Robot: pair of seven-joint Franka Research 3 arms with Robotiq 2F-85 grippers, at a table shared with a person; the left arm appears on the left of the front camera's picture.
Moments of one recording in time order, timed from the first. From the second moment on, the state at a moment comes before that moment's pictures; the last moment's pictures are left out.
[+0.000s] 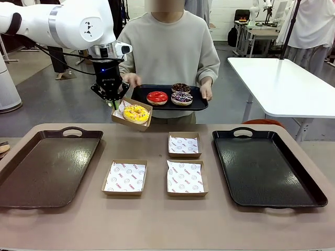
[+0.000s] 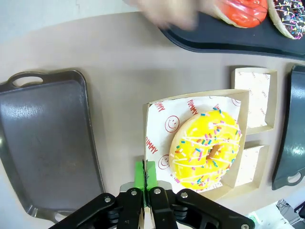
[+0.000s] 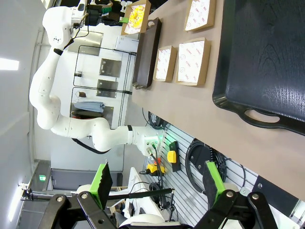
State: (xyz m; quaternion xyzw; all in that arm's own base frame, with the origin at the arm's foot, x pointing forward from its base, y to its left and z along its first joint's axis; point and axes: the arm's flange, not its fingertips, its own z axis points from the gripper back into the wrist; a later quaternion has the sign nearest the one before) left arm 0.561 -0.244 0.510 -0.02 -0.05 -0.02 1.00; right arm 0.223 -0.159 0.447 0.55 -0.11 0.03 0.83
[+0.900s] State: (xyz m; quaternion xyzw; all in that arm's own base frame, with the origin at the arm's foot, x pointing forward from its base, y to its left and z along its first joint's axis) left arm 0.561 -0.244 0.509 -0.02 -0.05 -0.02 1.00; right arm 0.223 -0.159 0.447 0.55 -0.11 0.03 0.83
